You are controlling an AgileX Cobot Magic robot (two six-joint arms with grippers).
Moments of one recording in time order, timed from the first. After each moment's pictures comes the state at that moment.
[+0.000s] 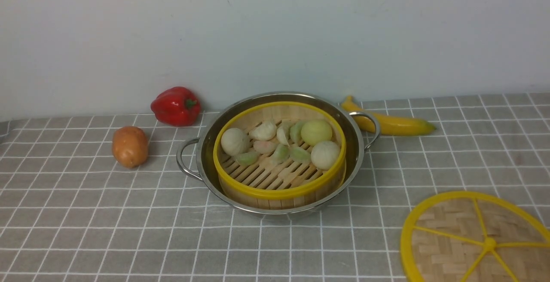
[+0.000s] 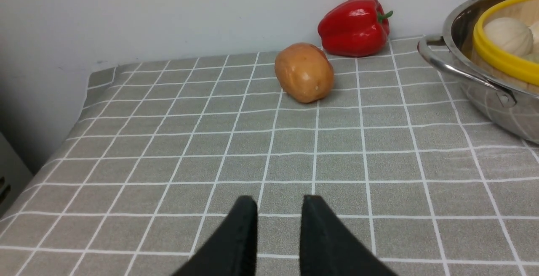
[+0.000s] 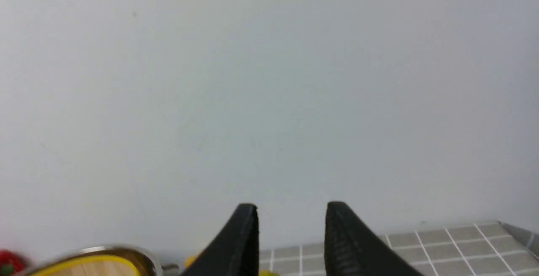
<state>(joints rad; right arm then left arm) 0.01 0.00 -0.32 -0.07 0.38 0.36 0.08 0.00 0.01 0.14 0.35 -0.03</state>
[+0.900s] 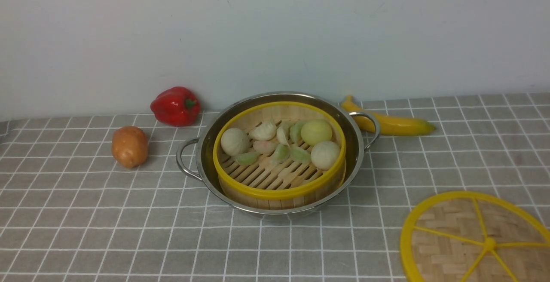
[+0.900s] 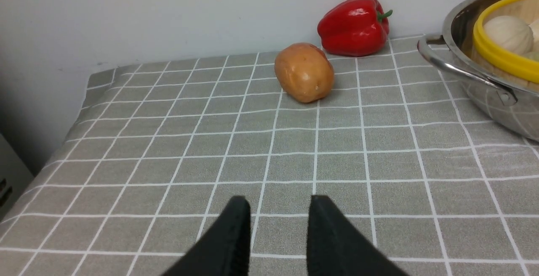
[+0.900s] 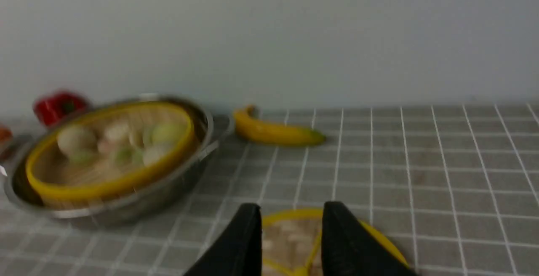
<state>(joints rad) 0.02 0.20 -0.56 0.22 0.90 -0.04 0.08 0.00 0.01 0.14 0.35 -0.02</state>
